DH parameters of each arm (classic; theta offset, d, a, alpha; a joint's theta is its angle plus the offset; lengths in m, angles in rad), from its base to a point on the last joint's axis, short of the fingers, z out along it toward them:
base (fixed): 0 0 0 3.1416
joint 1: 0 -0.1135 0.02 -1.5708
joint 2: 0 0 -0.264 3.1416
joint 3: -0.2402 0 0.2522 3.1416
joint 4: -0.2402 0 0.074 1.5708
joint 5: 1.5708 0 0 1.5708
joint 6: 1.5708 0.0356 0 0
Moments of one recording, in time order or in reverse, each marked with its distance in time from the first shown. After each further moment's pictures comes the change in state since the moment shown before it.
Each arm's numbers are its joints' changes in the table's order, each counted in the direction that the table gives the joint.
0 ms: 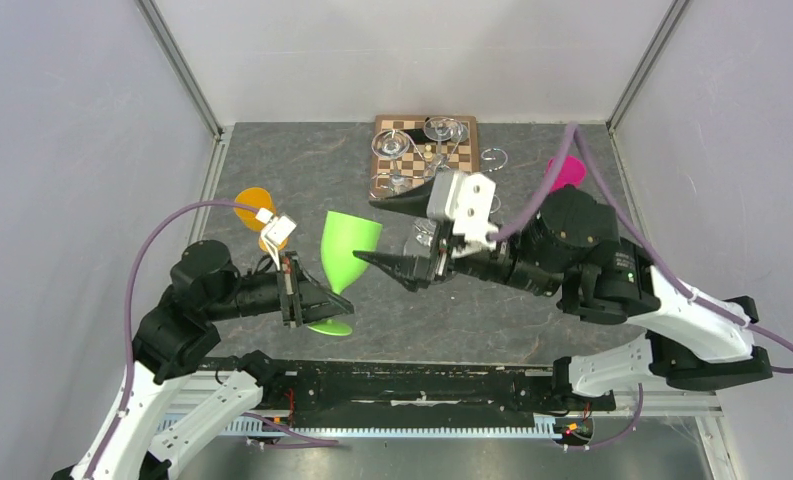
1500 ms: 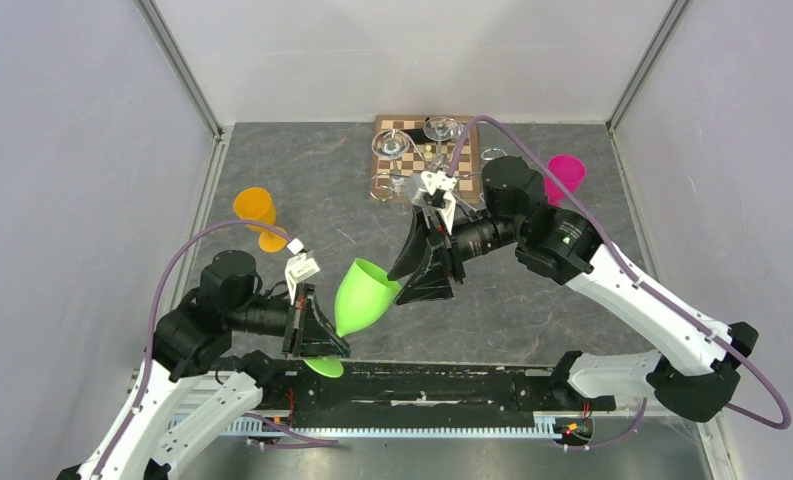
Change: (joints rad) left arm 0.001 0.042 0.156 -0.177 0.283 0.364; right arm 0.537 0.018 0.334 -0.091 -1.077 0.431
